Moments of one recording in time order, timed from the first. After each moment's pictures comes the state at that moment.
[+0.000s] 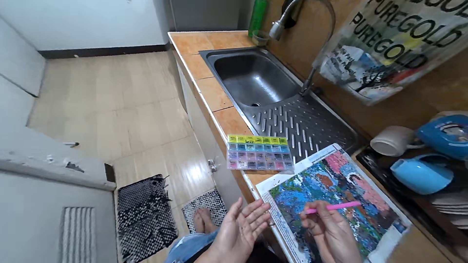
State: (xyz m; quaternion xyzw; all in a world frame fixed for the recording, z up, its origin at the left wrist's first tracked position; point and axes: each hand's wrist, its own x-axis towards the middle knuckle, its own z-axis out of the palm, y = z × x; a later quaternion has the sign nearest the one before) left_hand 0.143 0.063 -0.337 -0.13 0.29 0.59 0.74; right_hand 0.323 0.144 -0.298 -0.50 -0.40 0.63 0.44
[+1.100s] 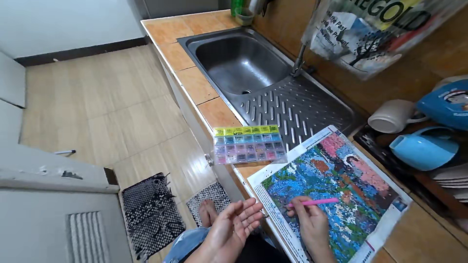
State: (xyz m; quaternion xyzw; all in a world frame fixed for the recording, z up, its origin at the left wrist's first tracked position) left_hand 0.147 0.072 -0.333 -0.18 0.39 0.54 0.73; right_hand 0.346 0.142 -0.383 -0.51 -0.64 0.38 0.43
